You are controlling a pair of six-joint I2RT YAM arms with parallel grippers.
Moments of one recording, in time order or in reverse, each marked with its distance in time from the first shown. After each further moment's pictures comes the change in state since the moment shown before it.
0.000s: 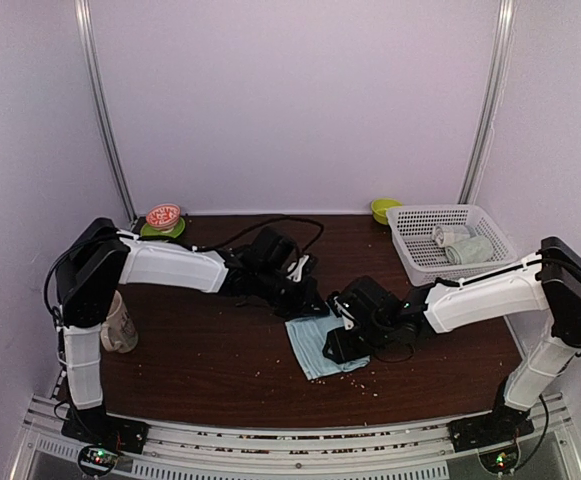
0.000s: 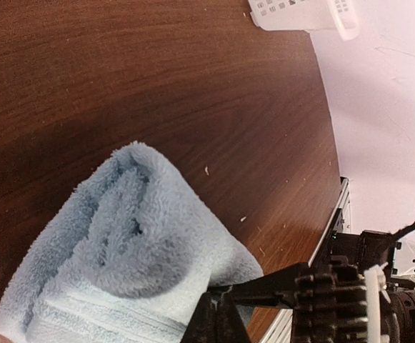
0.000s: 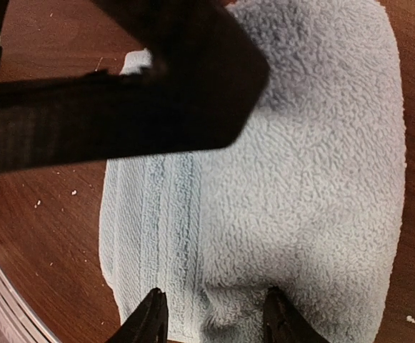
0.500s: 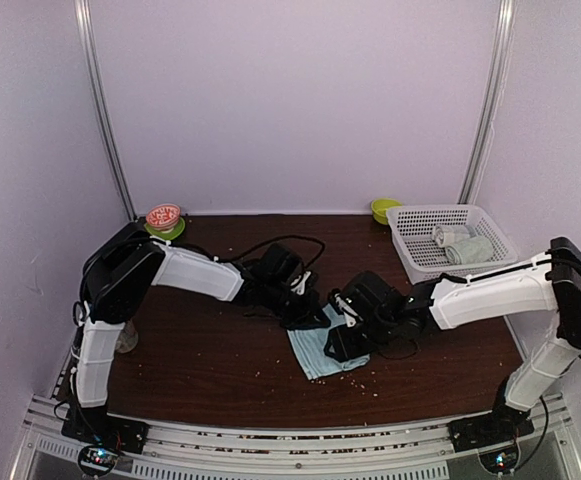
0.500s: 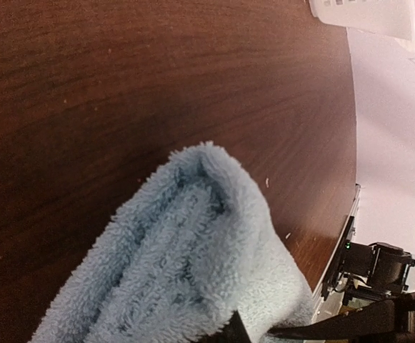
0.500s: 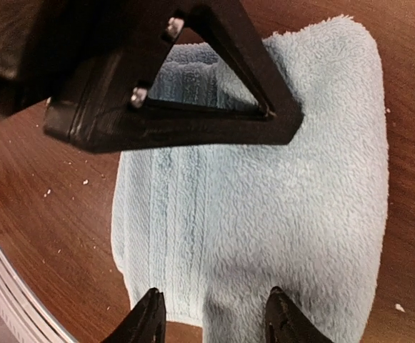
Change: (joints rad) left arm 0.023 0.170 0.042 0.066 0.049 -0.058; right arm -0.005 -0.030 0.015 -0.050 -0.016 -0.032
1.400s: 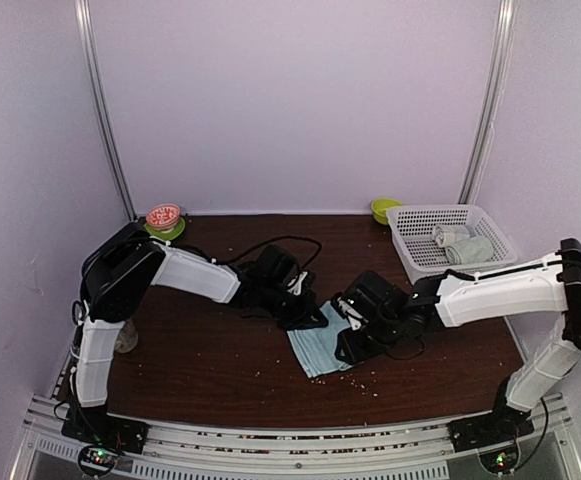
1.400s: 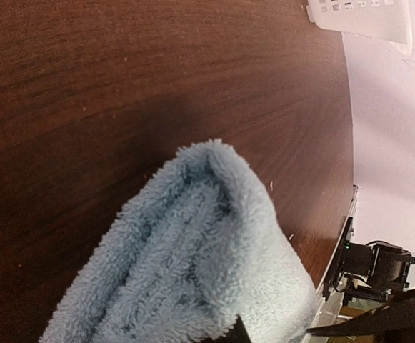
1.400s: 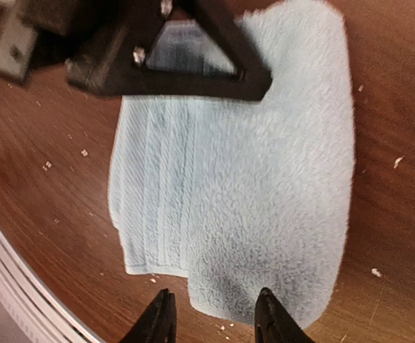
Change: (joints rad) left arm 0.017 0.000 -0.045 0.066 0.014 0.004; right arm 0.014 -0.041 0.029 -0.157 0.015 -0.038
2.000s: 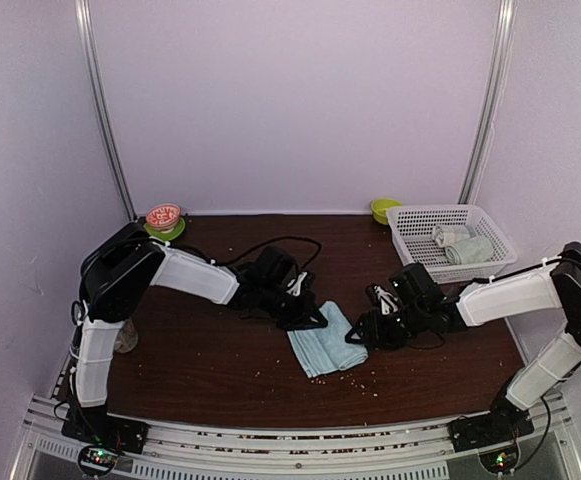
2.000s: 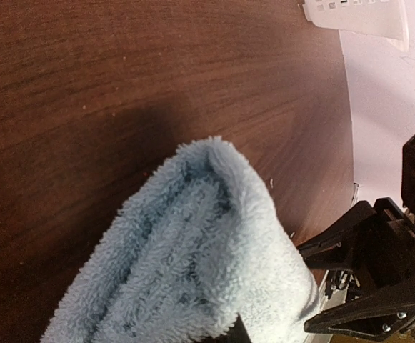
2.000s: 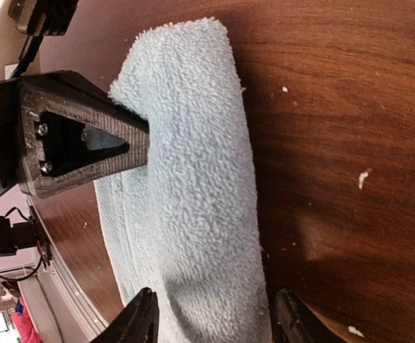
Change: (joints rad) left arm 0.000 -0.006 -0.020 0.021 -0.001 0.016; right arm -0.309 -0.048 -0.270 0.424 -0.380 0.159
